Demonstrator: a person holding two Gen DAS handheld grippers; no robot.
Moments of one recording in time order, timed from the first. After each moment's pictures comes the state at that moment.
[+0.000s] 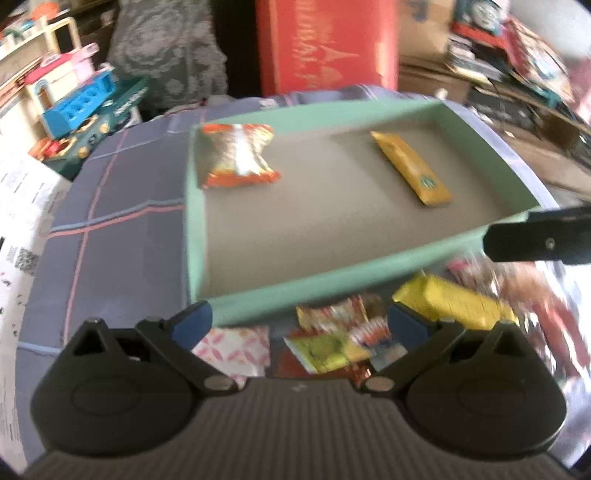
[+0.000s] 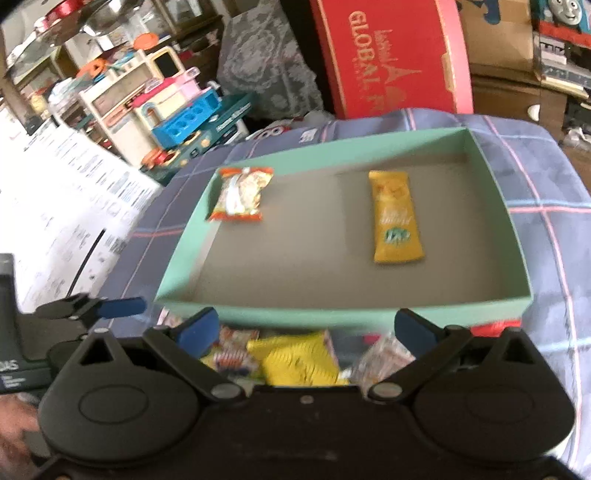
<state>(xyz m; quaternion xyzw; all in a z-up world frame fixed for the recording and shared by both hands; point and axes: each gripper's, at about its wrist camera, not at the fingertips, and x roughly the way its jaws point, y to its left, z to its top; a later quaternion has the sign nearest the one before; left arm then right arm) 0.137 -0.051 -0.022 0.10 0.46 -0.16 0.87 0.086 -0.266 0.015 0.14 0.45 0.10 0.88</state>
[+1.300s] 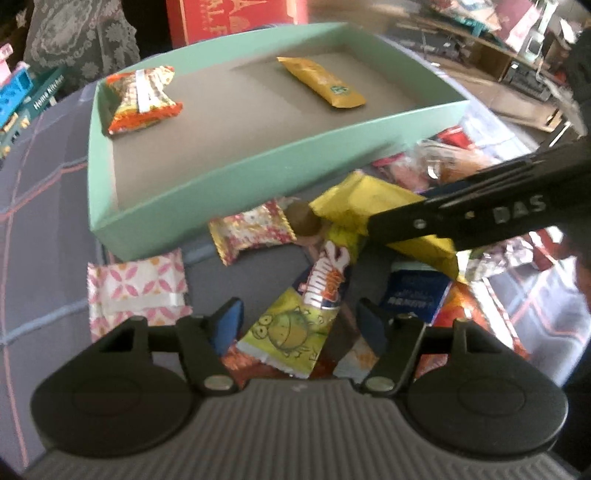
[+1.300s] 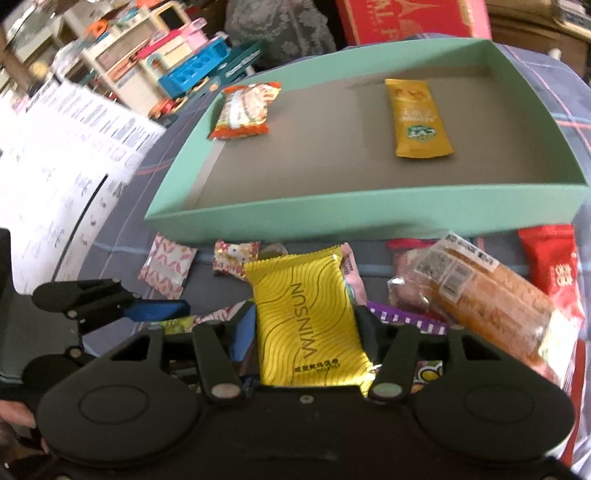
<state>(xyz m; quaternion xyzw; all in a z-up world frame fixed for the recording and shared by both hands) 0.101 -0.064 -0.066 0.15 0.50 -0.27 0.81 0.056 -0.253 -0.037 0.15 0.50 0.13 0.84</state>
